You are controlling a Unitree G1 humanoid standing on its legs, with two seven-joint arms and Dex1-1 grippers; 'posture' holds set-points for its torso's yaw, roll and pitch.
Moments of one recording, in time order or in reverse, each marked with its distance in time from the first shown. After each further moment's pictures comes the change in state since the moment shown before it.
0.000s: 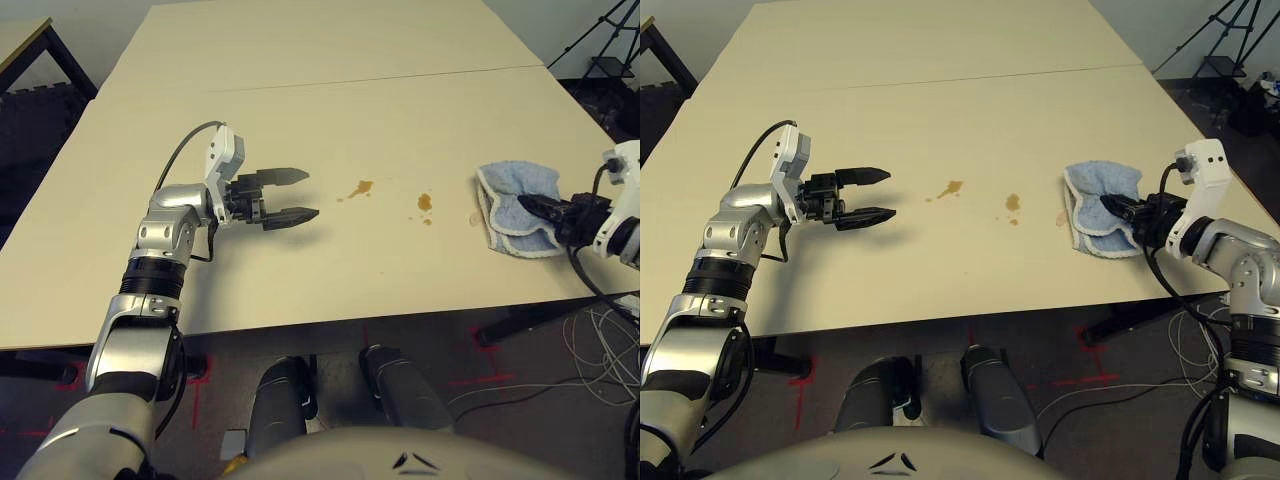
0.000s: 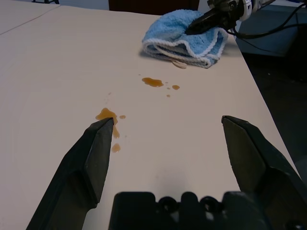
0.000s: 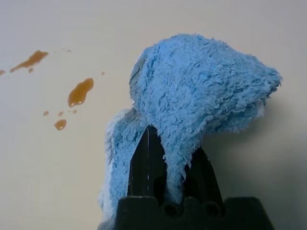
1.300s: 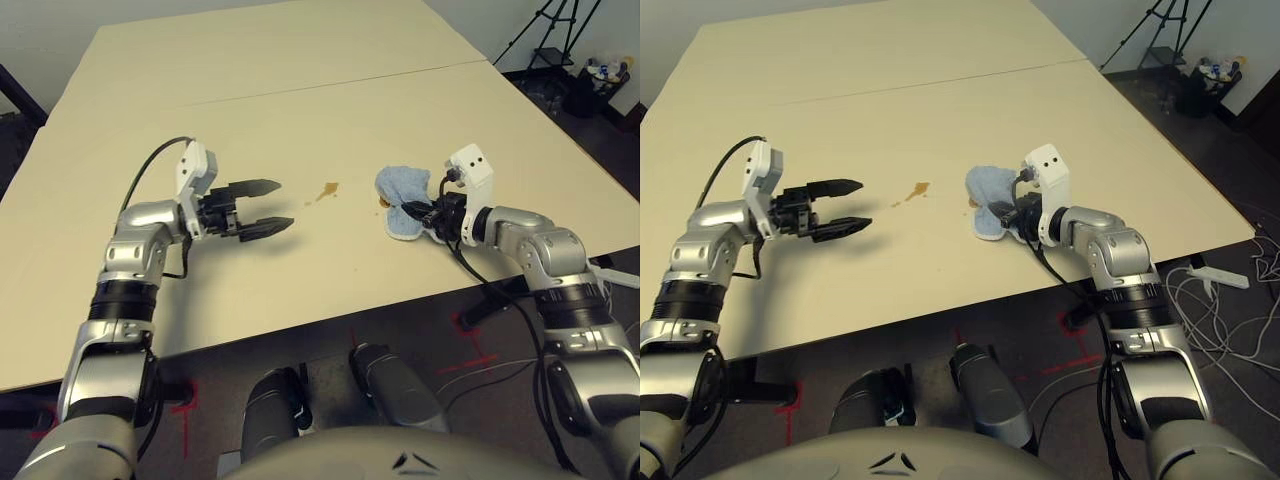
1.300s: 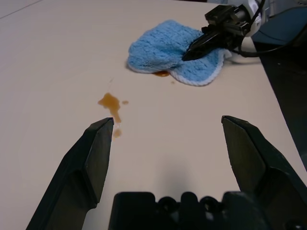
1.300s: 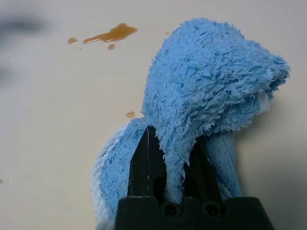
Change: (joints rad) left arm 0.202 0.131 0.107 -0.180 -0.032 0.076 0.079; right arm -0.199 0.306 0.376 0.010 -0.194 -0.061 0.008
